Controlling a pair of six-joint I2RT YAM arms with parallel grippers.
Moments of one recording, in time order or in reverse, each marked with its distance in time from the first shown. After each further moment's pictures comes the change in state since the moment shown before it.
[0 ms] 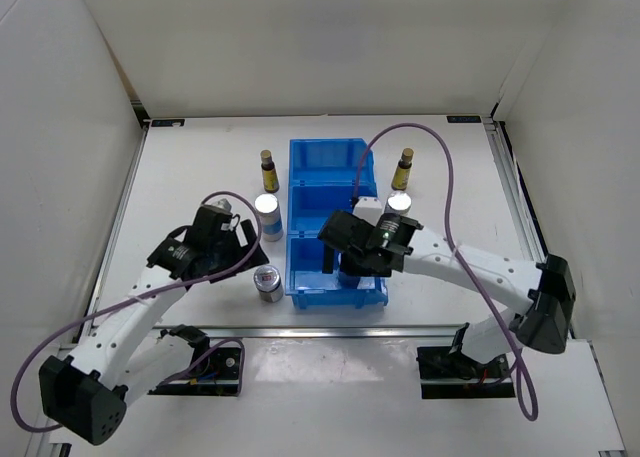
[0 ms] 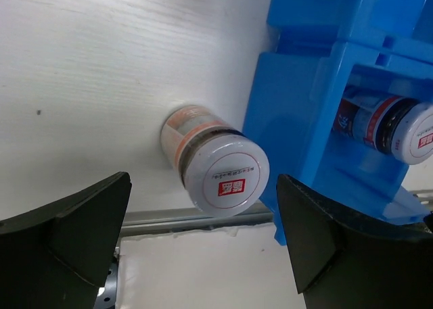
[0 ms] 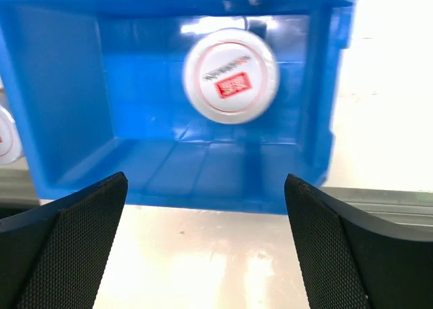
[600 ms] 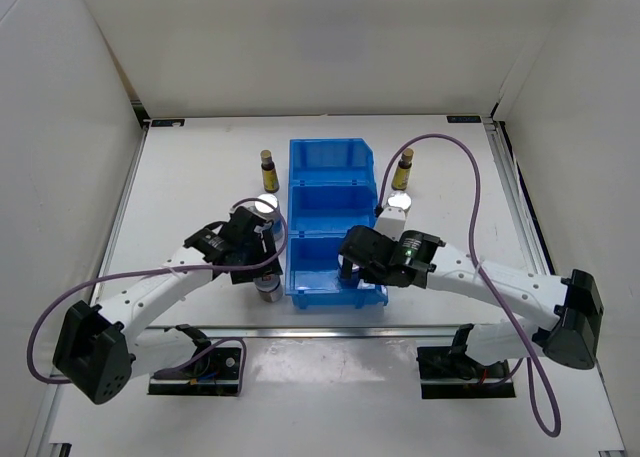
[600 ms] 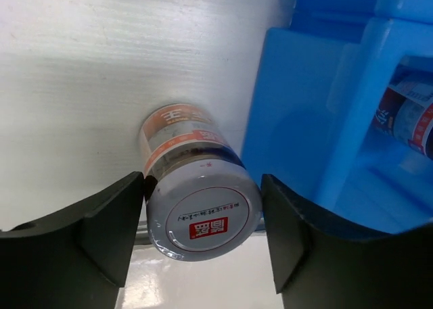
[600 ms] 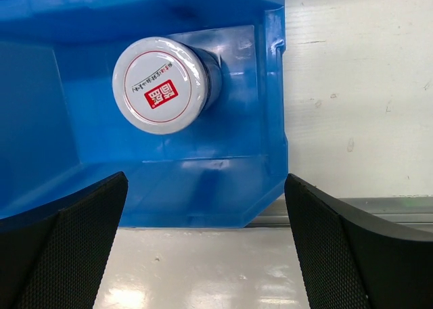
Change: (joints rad) left arm -0.172 0.234 -0.014 0.098 -0.049 -0.061; right arm 0.027 -0.188 -0.231 0.063 0.131 0.086
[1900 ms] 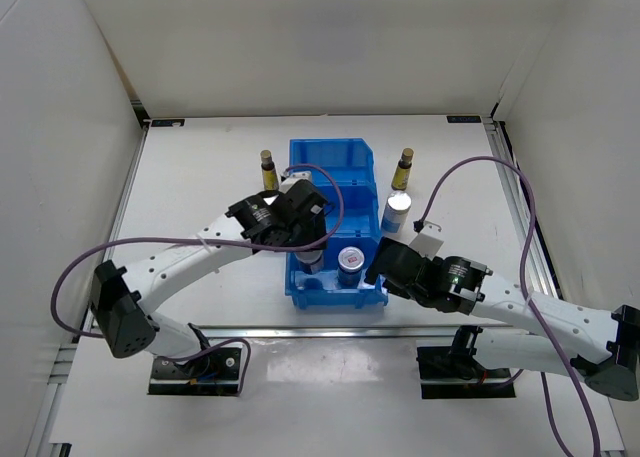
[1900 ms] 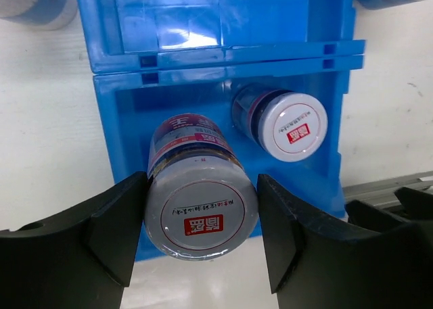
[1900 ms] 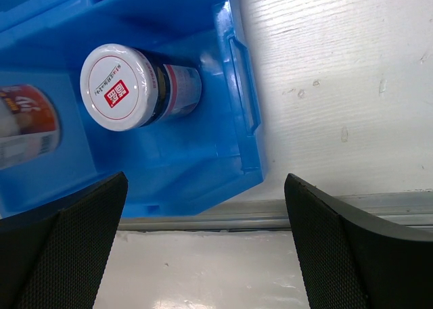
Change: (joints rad) left arm -0.314 0.271 0.564 -0.182 -0.239 -0.055; right arm 0.000 -0.331 -0.265 0.081 0.041 0.150
